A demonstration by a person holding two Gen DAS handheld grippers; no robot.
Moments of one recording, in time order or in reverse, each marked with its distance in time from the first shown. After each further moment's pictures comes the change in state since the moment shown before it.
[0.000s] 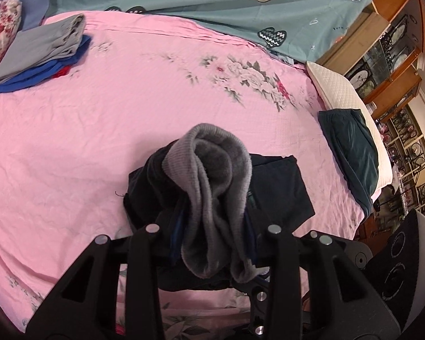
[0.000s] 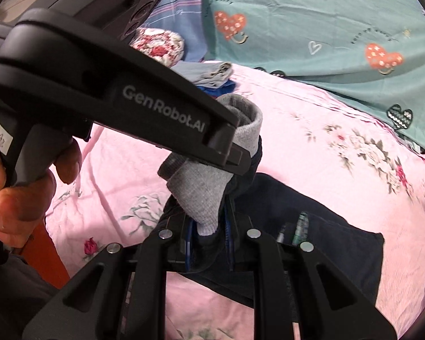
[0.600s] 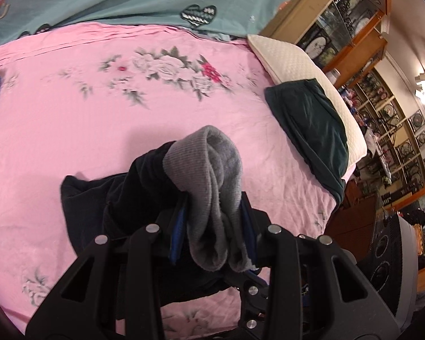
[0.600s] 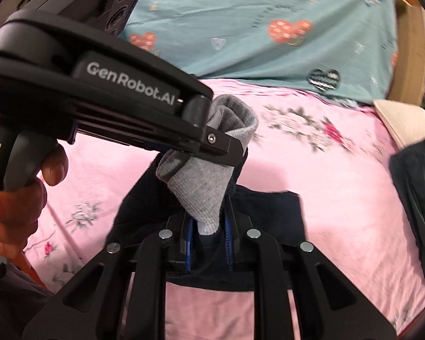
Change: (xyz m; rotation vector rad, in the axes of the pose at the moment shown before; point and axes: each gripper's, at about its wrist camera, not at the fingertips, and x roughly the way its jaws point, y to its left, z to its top) left arm 0.071 -0.136 0.027 0.182 0.080 -0.155; right arm -0.058 -0.108 -0.051 0.257 -0.057 -0.219
